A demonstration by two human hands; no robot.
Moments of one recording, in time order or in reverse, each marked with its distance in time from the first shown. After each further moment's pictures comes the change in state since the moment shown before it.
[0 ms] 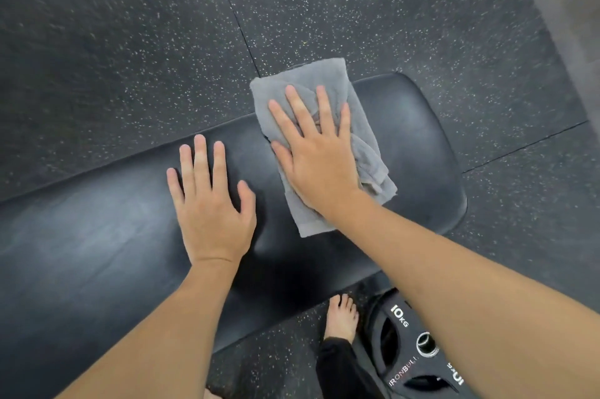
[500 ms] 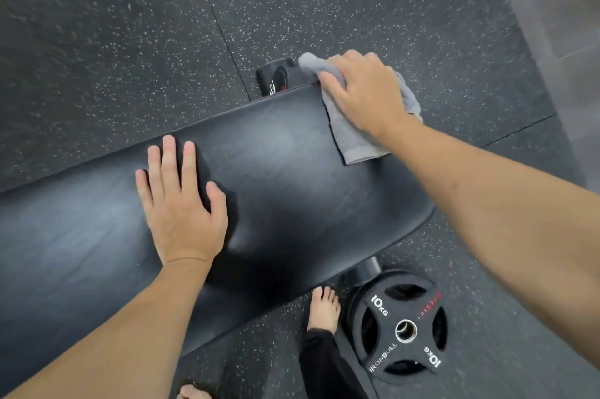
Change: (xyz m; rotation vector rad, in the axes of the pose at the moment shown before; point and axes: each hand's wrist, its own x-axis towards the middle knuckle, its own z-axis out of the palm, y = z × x) left_hand 0.001 -0.002 0.001 -0.018 0.016 -0.015; right_hand 0.061 0.127 -0.026 0.115 -0.040 0.127
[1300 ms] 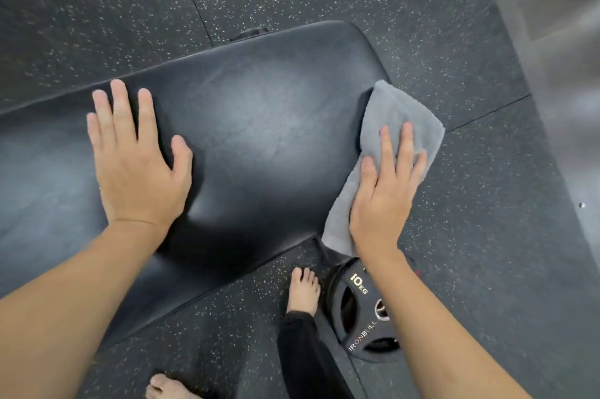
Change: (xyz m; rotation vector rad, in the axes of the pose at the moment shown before) left_hand 0.000 -0.002 0.003 -0.013 -0.022 0.115; right_hand -0.223 -0.013 0.044 0.271 0.321 0.511
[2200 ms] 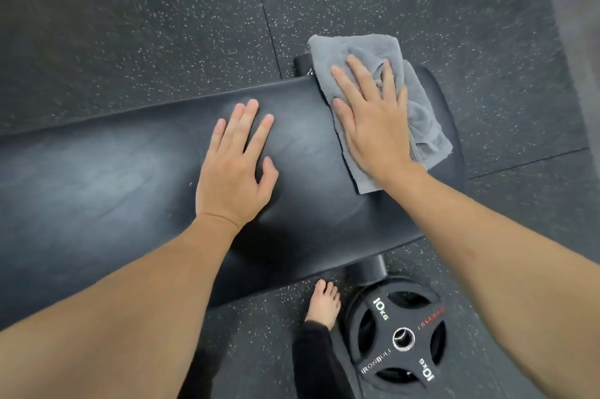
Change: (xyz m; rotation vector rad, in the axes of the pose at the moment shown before) left_hand 0.004 0.004 -0.007 -0.118 -0.042 0.176; right_hand 0.112 -0.113 0.050 -0.250 -0.321 -0.595
